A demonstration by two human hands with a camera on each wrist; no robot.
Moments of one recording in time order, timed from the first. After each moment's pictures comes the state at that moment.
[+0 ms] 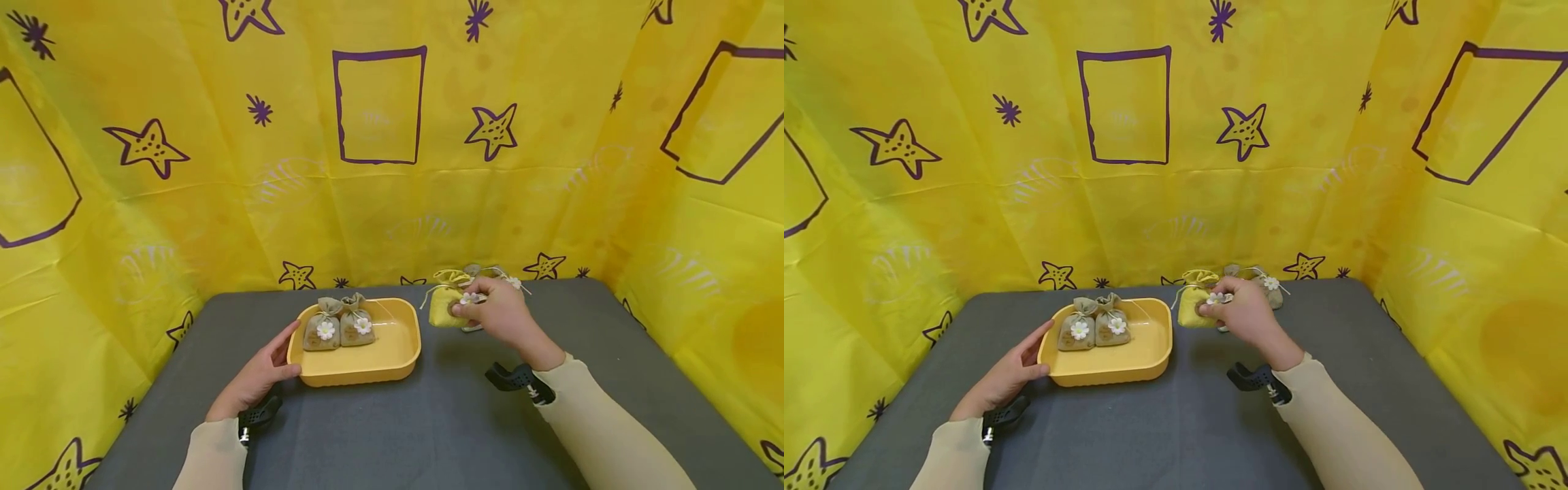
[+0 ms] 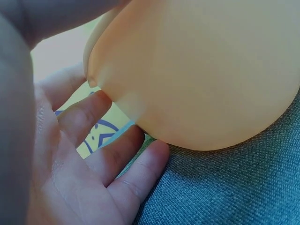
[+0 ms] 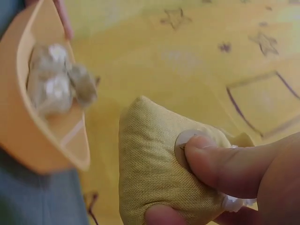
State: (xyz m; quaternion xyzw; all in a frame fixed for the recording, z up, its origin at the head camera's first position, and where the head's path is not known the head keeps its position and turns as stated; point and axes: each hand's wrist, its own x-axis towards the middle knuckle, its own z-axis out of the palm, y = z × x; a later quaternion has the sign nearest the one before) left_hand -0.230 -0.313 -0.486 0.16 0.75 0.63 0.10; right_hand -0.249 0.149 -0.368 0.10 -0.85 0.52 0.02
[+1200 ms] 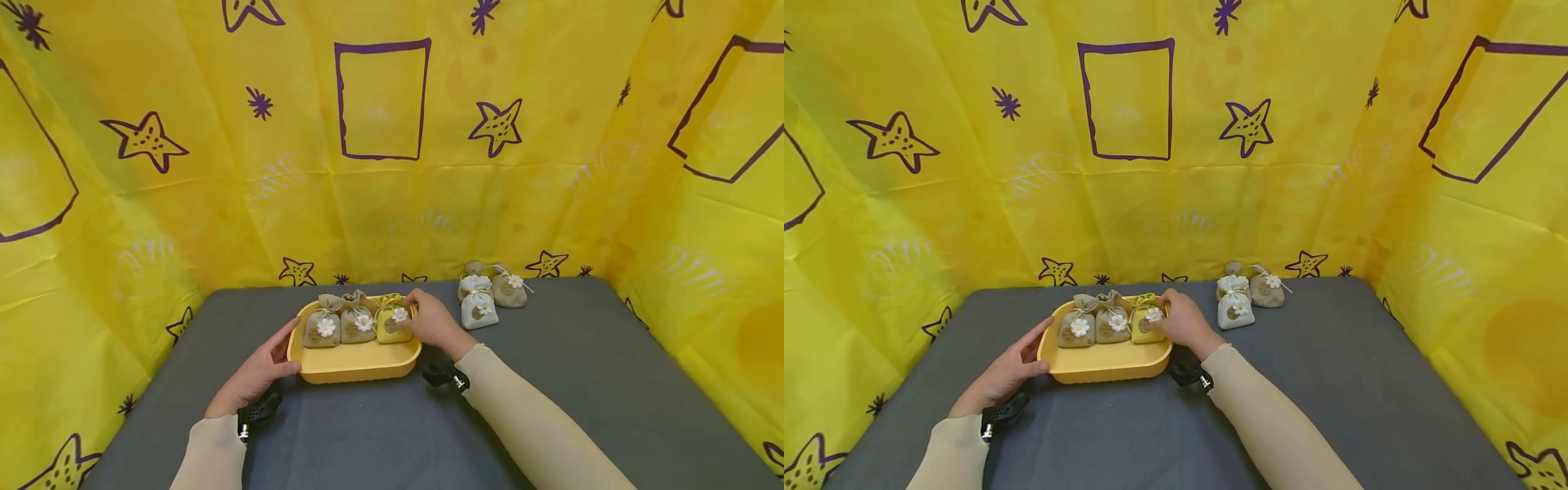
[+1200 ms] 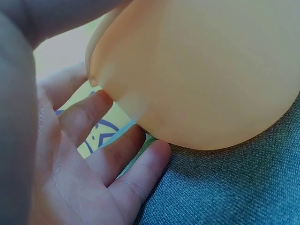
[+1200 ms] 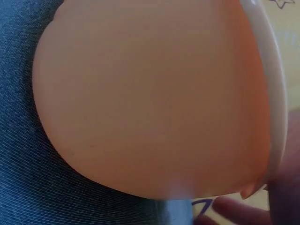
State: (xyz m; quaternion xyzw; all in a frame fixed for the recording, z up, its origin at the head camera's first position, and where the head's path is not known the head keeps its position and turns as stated) left_hand -0.231 -0.311 -0.483 0.15 0.75 0.63 0.11; right_hand -0.307 0.050 -0.446 0.14 -0.92 0.35 -0.01
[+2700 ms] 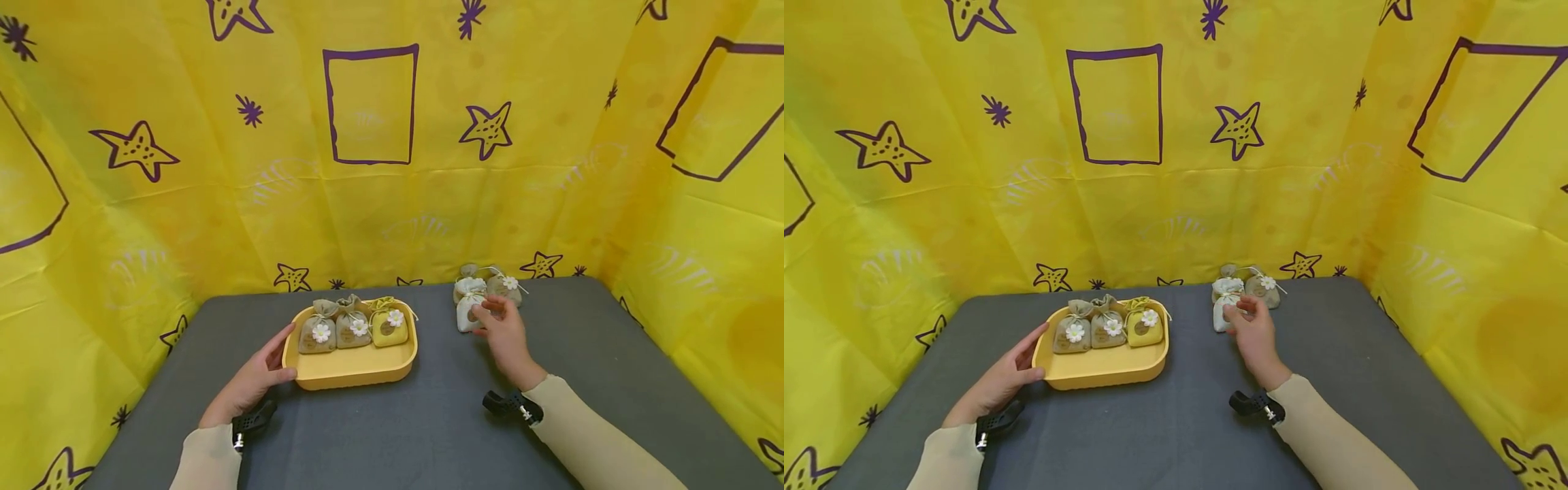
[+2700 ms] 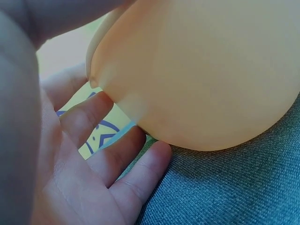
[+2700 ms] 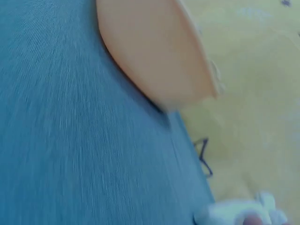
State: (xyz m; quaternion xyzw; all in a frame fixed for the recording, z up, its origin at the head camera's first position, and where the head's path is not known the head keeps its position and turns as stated) left_hand -0.230 -0.311 -0.483 0.15 0.76 0.62 0.11; right_hand -0.265 0.161 -0.463 -0.03 -0.69 0.71 0.11
